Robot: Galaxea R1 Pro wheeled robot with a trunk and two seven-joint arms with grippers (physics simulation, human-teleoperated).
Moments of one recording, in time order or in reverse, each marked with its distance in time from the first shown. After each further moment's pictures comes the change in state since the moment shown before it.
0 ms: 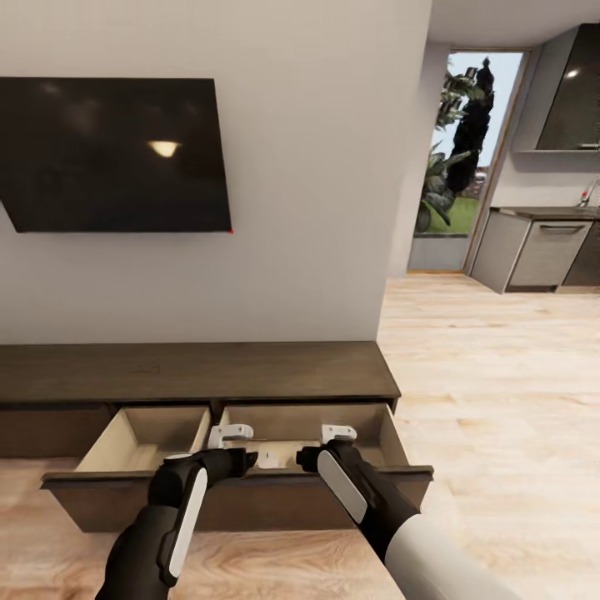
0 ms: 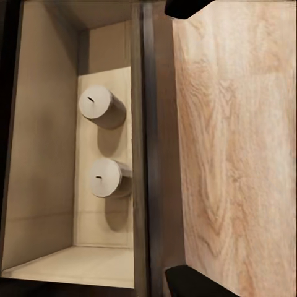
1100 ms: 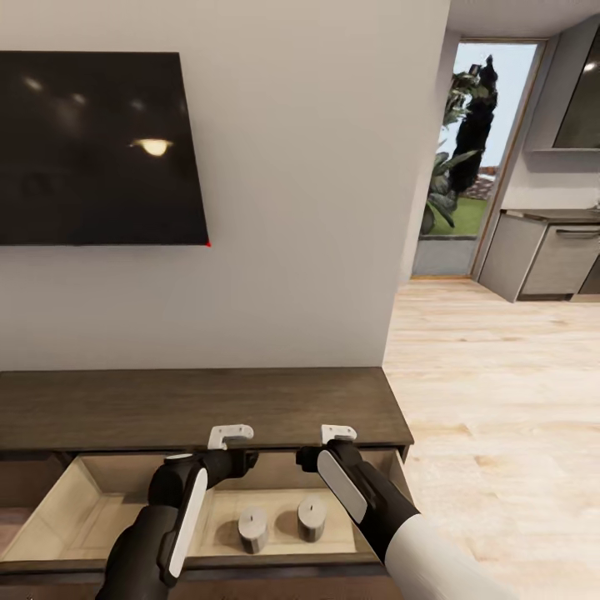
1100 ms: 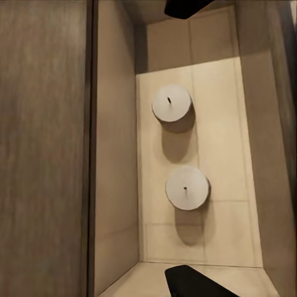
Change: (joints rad) left arm 0.000 0.000 -0.001 0.001 0.003 0.005 0.004; right arm 0.000 0.000 0.000 -0.001 -0.004 0.001 0.000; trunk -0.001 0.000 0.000
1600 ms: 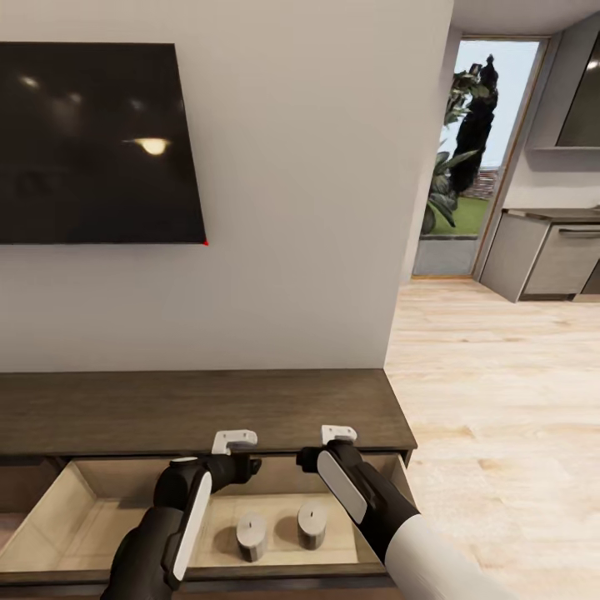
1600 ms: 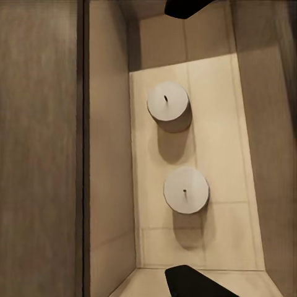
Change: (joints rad) left arm 0.000 0.000 -0.016 0.038 -0.002 0.000 0.001; right arm 0.000 0.000 0.002 0.002 0.004 0.001 0.000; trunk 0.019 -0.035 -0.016
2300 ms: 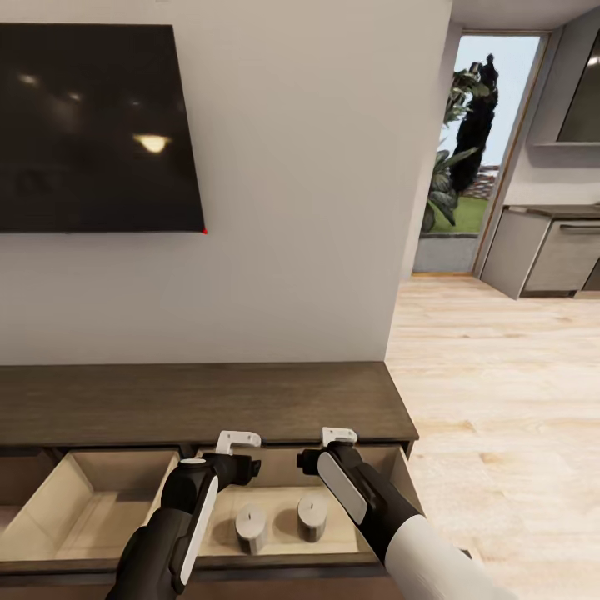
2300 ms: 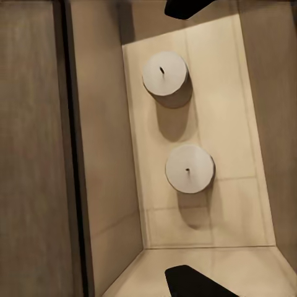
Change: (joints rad) left arm 0.001 0.000 -0.040 0.013 -0.097 -0.040 -0.001; right arm 0.000 0.000 -0.001 0.016 -0.005 -0.001 0.000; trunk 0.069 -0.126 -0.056
